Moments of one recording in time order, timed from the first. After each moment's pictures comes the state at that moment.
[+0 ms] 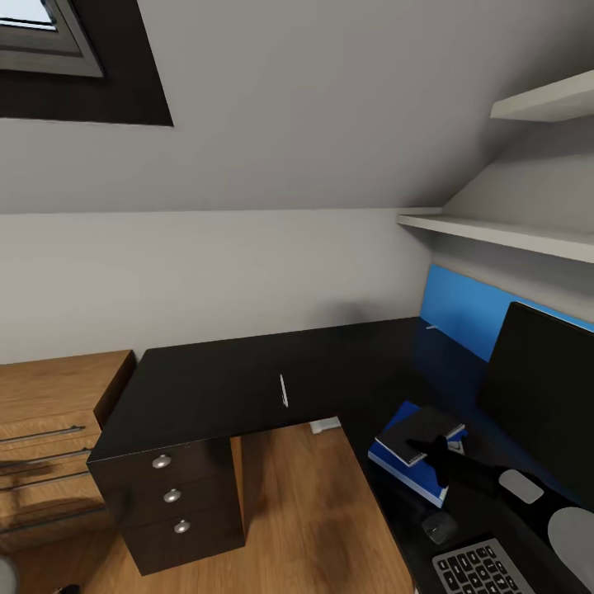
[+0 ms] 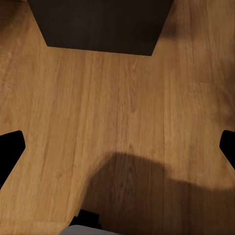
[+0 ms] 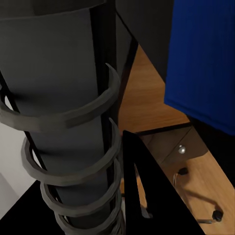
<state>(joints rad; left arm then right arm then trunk) 0.04 -0.01 -0.06 -0.44 0.32 -0.41 0.08 -0.78 -0.39 0.67 -0.16 -1.63 0.75 0.69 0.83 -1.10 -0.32</state>
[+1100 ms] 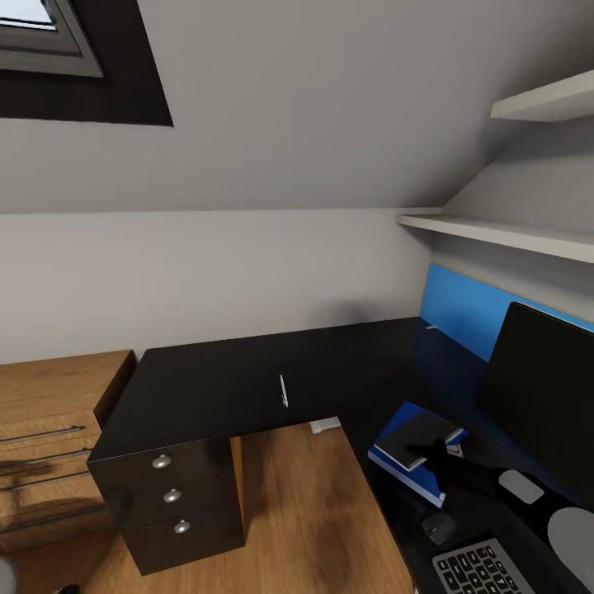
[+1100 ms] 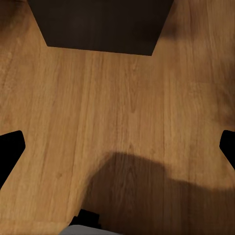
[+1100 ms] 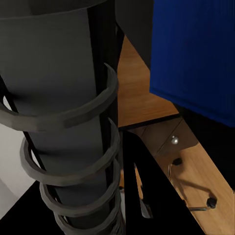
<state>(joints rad) 0.04 -0.01 -0.06 -0.44 0.32 -0.41 0.08 -0.78 -0.38 0.67 -0.16 -1.63 0.79 0.65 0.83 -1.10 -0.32</state>
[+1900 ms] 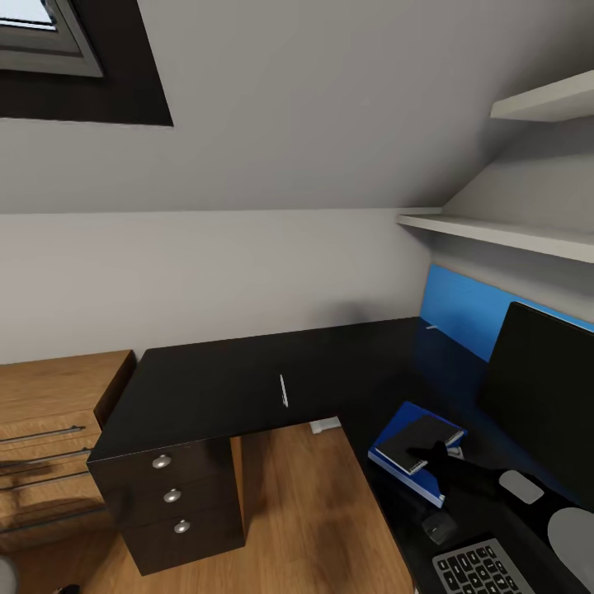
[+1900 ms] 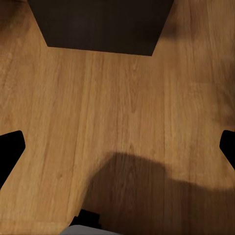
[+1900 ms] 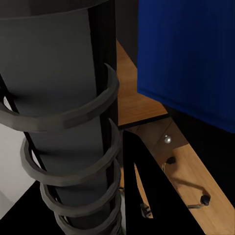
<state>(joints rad) 0.04 -0.01 -0.06 -0.44 0.32 -0.41 0.08 -0.78 -0.38 0.66 -0.16 -1.63 0.80 0.61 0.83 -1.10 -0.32</state>
